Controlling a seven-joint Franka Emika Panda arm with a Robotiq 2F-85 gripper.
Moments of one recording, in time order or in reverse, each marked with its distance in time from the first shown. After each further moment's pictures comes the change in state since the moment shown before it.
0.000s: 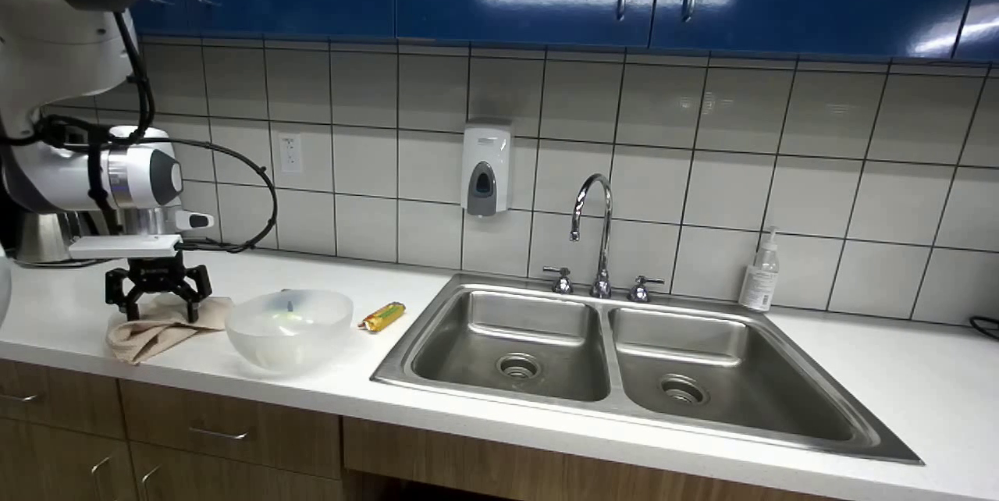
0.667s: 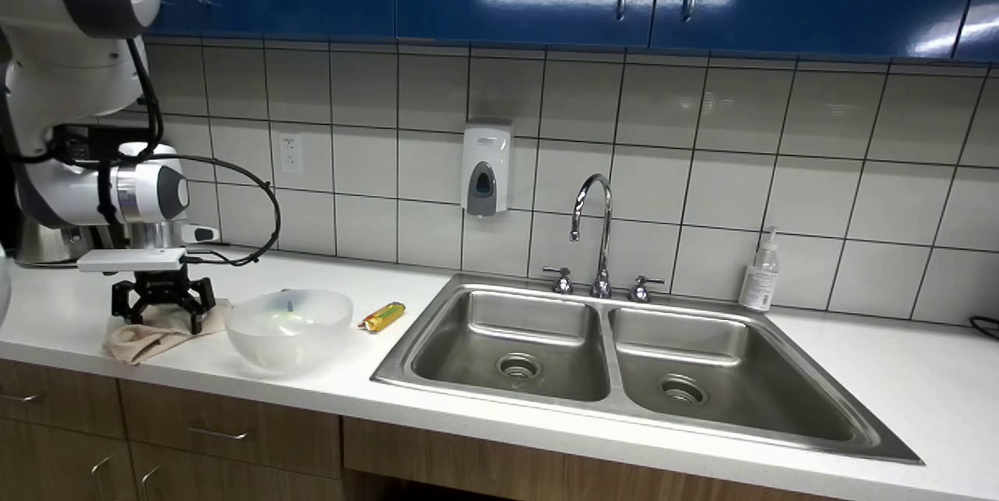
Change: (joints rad) arm 0.000 0.073 -0.005 0.053 0.003 0.000 0.000
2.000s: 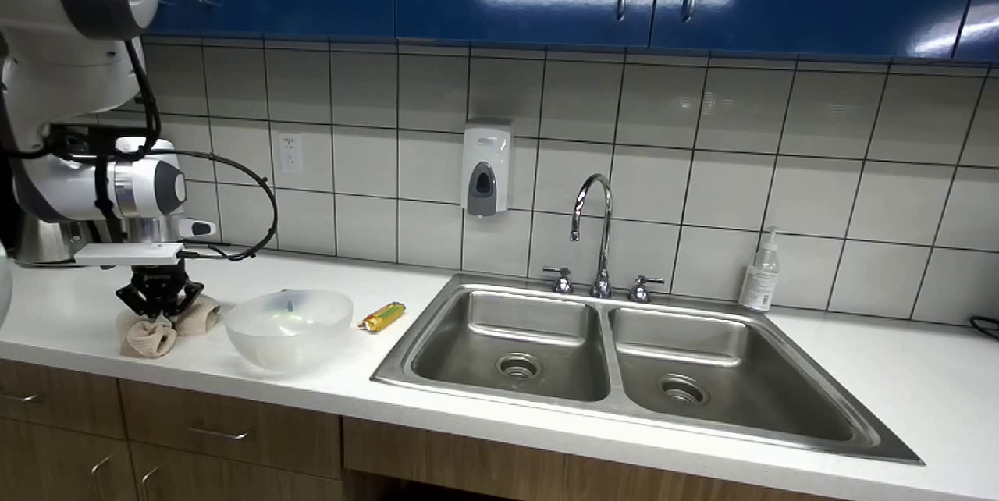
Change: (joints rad) arm 0.008 0.004 0.002 0.029 0.008 0.000 0.000
